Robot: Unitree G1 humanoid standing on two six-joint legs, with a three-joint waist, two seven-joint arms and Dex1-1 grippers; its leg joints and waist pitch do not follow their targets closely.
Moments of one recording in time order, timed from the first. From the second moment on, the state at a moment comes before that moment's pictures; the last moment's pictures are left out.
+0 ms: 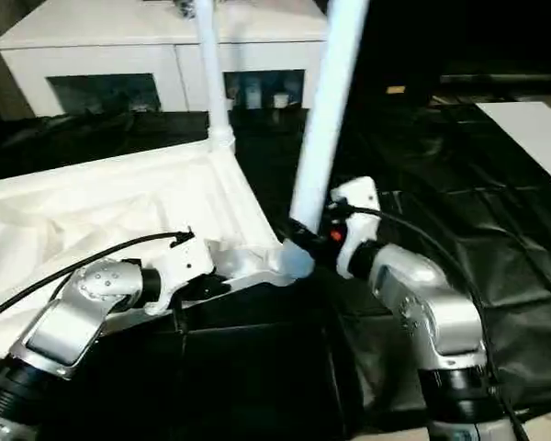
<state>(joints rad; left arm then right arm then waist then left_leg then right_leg) -0.37 0.39 -0.34 0.07 0.15 0.40 -0.96 -0.35 -0.32 0.02 -0.05 0.43 0.60 0.64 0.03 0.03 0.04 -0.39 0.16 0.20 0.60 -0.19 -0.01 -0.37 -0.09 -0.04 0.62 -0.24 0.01</state>
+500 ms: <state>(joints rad) -0.44 0.39 -0.37 0.18 0.14 0.31 -1.00 -0.49 -0.34 0.05 0.26 0.39 0.50 0.79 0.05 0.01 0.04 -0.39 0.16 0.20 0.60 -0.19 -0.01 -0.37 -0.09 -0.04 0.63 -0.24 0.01</state>
